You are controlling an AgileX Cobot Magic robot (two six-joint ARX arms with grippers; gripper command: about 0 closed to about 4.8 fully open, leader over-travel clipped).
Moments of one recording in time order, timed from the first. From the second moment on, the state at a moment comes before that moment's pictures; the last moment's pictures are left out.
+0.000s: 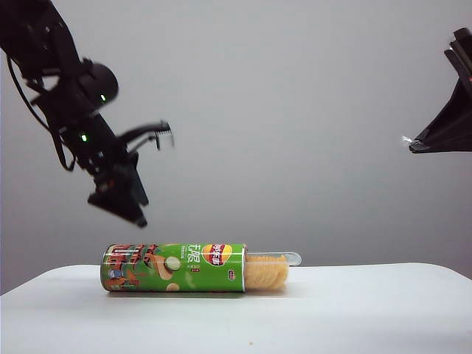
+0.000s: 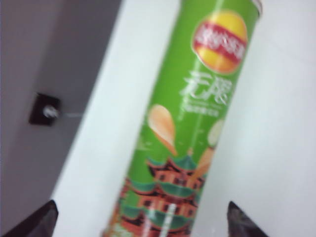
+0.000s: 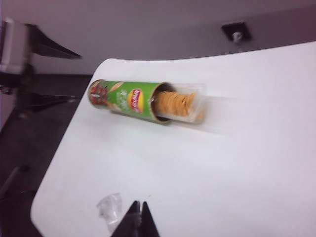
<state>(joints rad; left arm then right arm) -0.20 1.95 1.41 -0.48 0.38 1.11 -0.05 1.20 0.59 0.00 -0.80 0.24</state>
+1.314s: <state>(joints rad) -0.28 2.23 1.54 -0.45 0.21 1.24 -0.05 1.31 0.60 0.11 -0.85 0.26</state>
